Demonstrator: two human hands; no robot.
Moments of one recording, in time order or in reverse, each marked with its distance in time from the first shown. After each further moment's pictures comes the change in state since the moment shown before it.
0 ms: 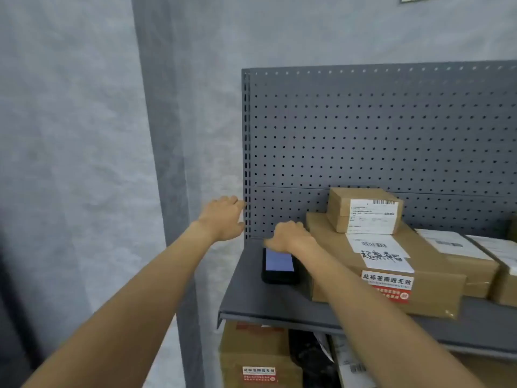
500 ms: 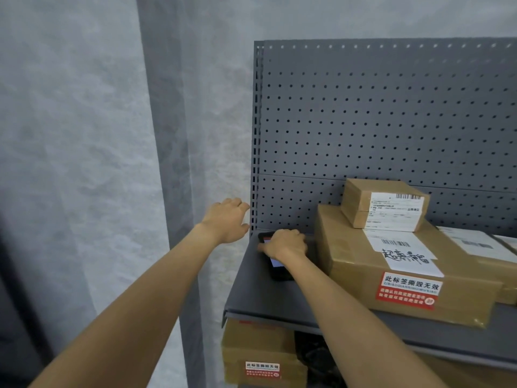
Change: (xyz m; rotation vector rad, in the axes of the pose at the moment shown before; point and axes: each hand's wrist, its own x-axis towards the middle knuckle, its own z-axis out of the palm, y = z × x) left_hand 0.011 -0.014 0.043 -0.039 -0.062 -0.019; right_hand 0.031 -0.022 0.051 0.117 0.005 0.275
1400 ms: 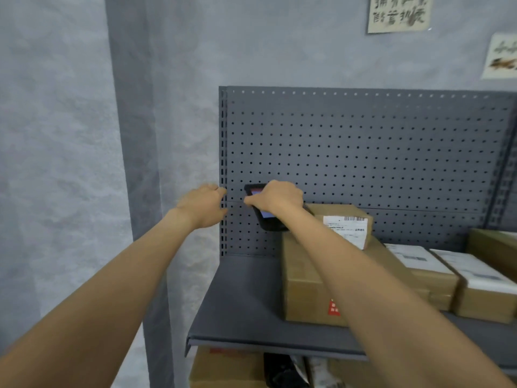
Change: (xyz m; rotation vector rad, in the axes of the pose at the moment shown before) left_hand 0.020 0.017 -0.084 -0.028 0.143 -0.008; right_hand -0.027 0.002 -0.160 0.081 0.306 -0.068
